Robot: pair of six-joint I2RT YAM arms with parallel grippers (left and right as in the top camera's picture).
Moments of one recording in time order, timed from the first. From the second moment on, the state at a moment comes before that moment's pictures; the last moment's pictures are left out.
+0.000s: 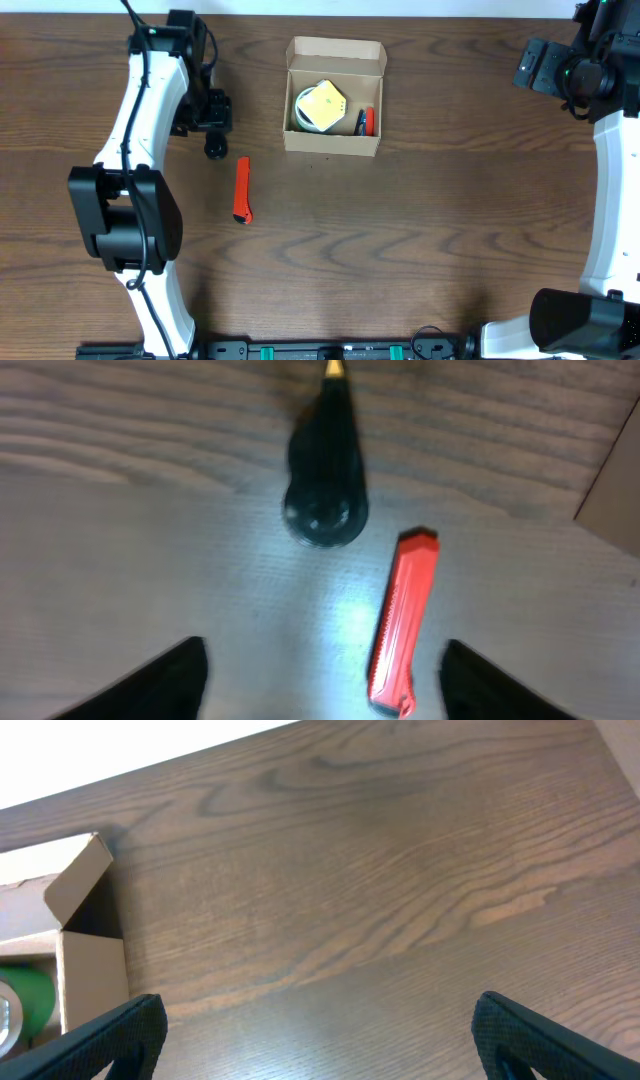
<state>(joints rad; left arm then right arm) -0.07 2.09 1.88 -1.33 0.00 -0.13 -0.17 1.65 1.86 -1.10 0.07 0.15</state>
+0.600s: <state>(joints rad) -0.06 2.29 1.87 -1.25 0.02 -0.12 -0.17 1.65 1.86 -1.10 0.07 0.15</state>
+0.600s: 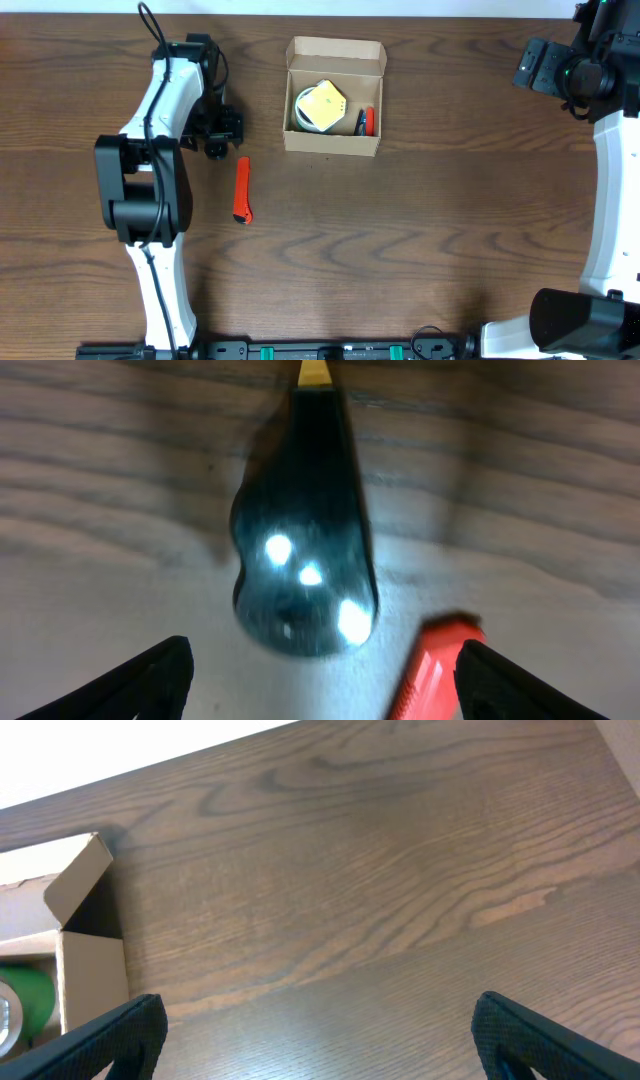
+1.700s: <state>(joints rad) -0.06 2.32 1.82 -1.12 0.02 -0.15 -0.17 1.65 1.86 -1.10 0.07 0.15</state>
